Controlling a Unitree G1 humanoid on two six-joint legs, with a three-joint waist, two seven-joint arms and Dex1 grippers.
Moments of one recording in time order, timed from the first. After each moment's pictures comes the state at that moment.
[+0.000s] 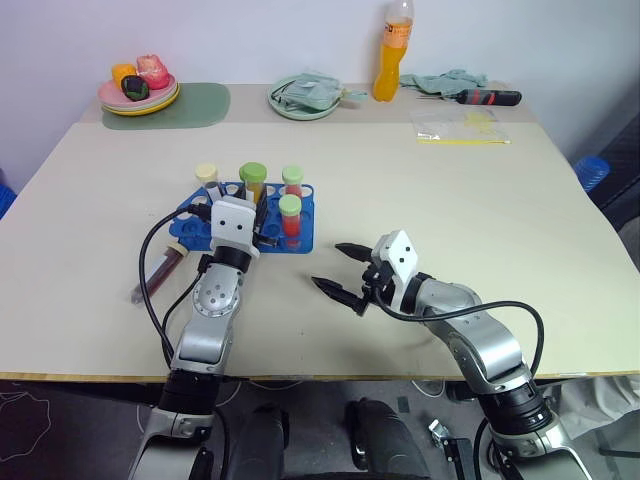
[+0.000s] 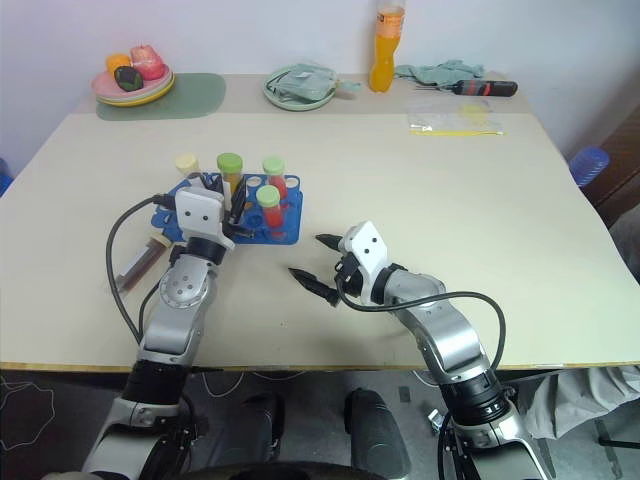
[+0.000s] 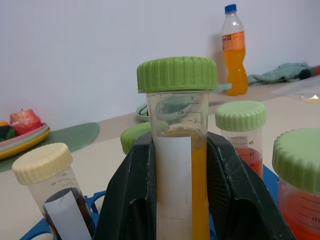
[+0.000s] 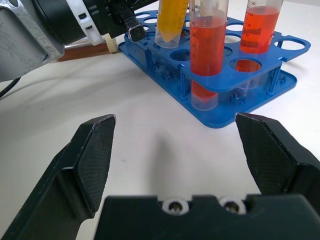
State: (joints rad) left arm -0.32 0.16 -0.04 0.00 0.04 -0.10 -0.03; right arm -0.28 -0.35 0.22 -0.27 0.28 0.48 0.65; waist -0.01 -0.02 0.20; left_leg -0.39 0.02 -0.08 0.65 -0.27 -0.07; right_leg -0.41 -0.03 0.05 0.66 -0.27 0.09
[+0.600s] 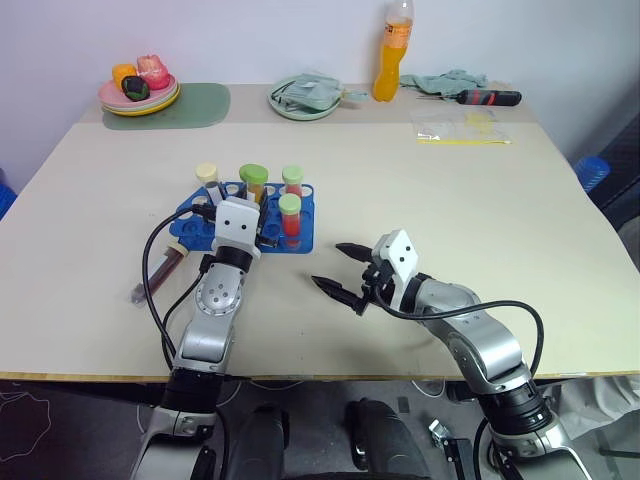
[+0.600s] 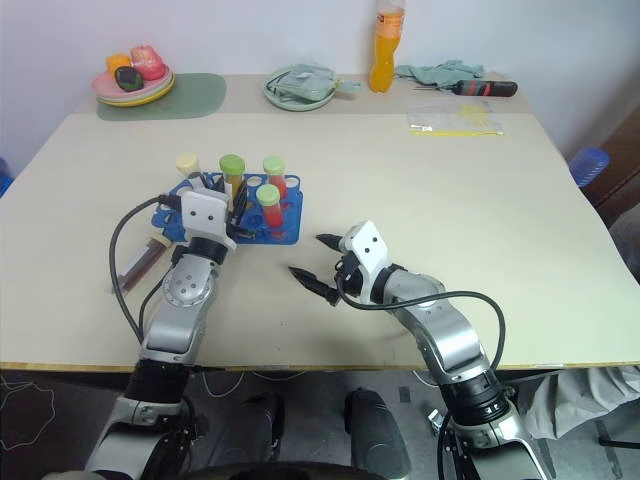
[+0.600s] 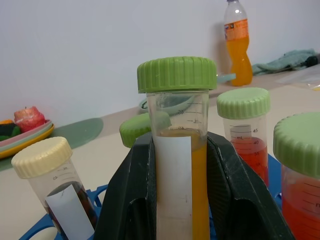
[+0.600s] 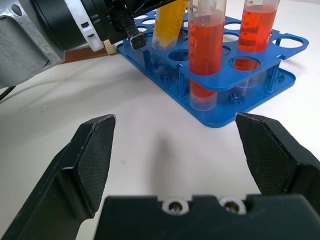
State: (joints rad) left arm -0.33 0.15 -0.03 0.01 0.07 -0.07 -0.03; right arm -0.28 -0.35 0.22 -0.27 0.30 0.49 0.64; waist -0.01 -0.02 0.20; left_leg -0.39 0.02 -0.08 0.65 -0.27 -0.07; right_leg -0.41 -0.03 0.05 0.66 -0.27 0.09
